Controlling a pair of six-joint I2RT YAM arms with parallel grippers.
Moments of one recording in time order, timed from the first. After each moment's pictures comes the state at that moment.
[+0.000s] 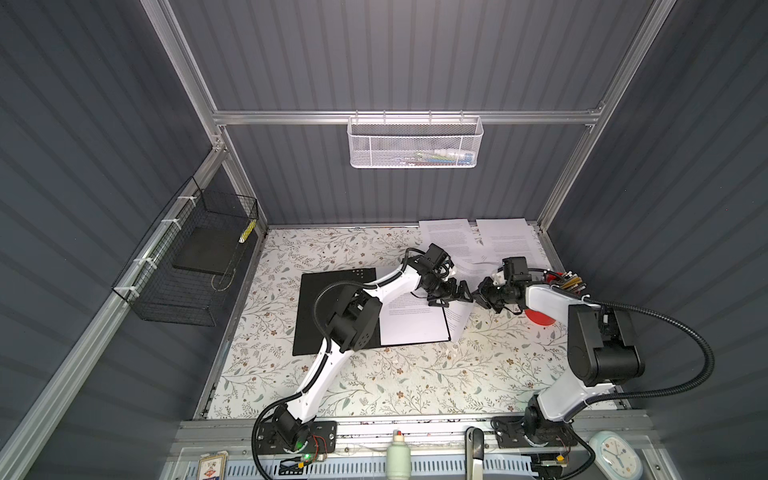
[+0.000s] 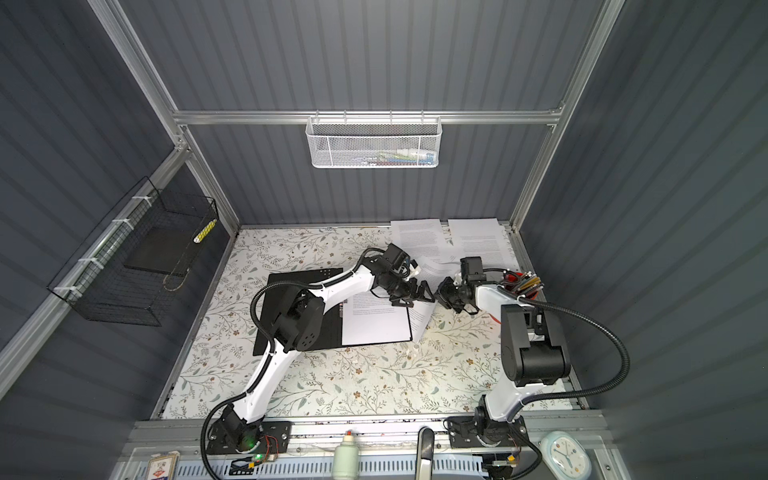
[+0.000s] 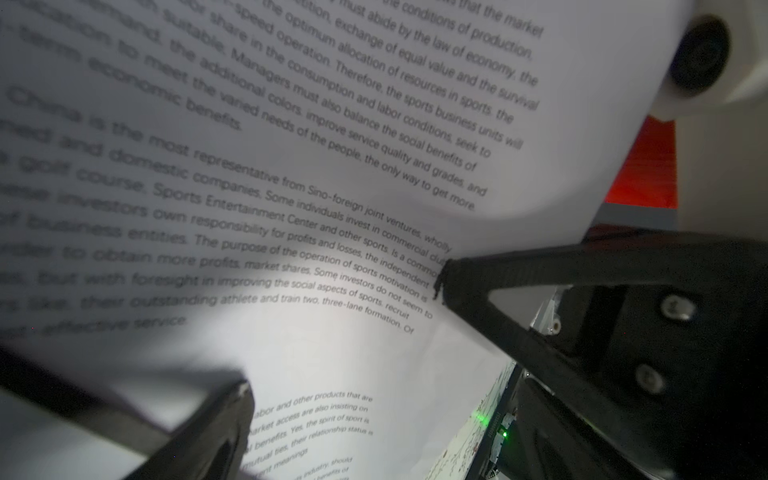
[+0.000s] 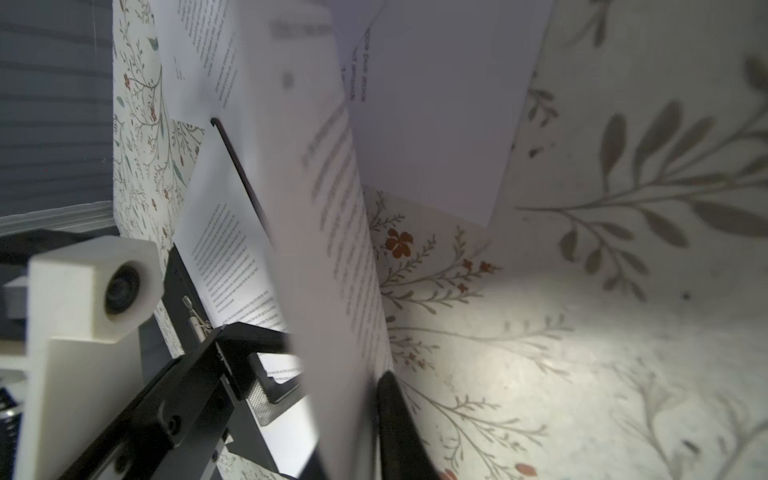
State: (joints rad) left arm -0.77 2.47 2.07 -0.60 0.68 -0.59; right arm 0.06 1.67 0.91 -0.25 -0.46 0.78
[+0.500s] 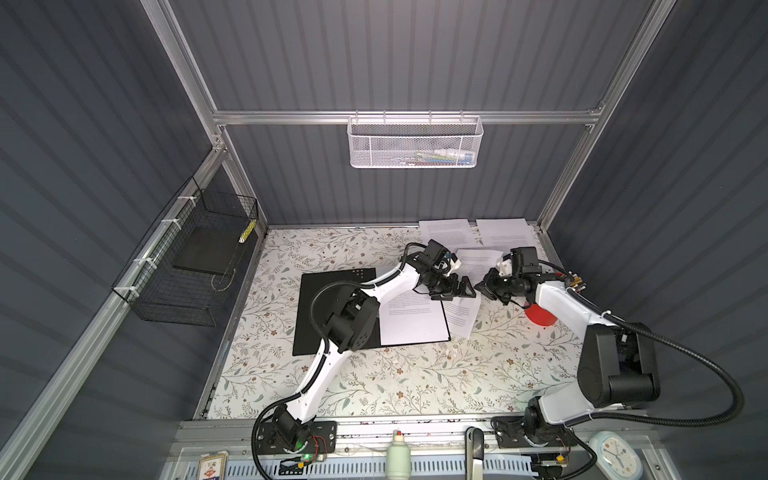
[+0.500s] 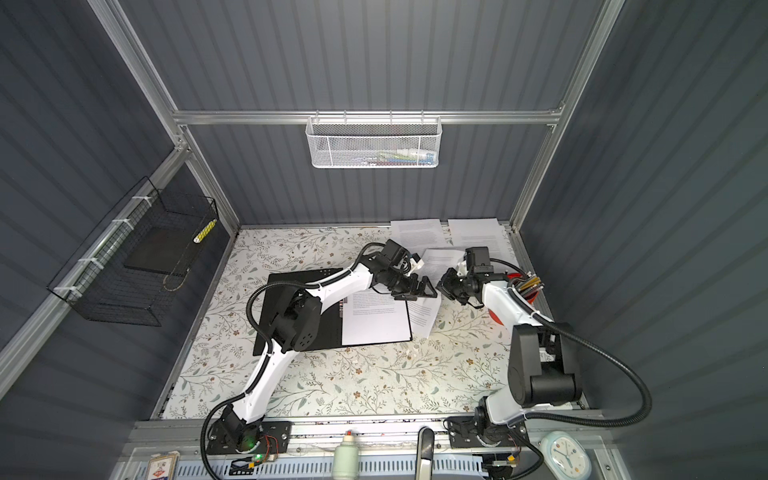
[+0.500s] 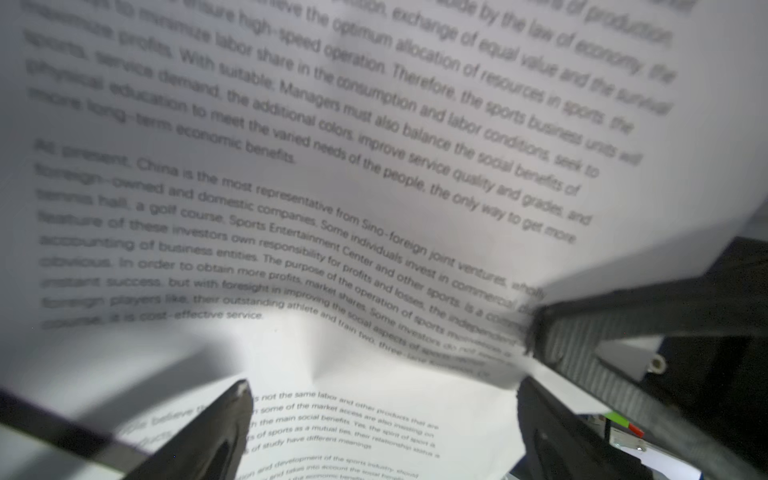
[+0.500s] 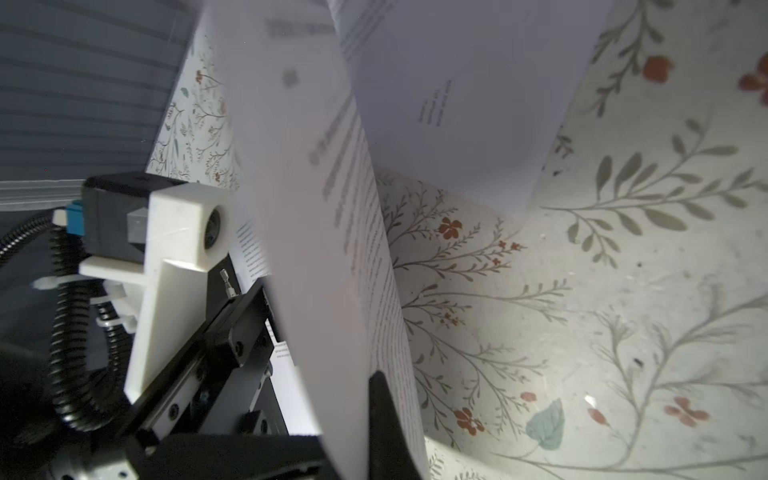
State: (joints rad) left arm -0.77 2.39 2.03 -0.49 0.70 -0.52; right arm 0.06 1.50 1.03 -0.46 -0.44 0.66
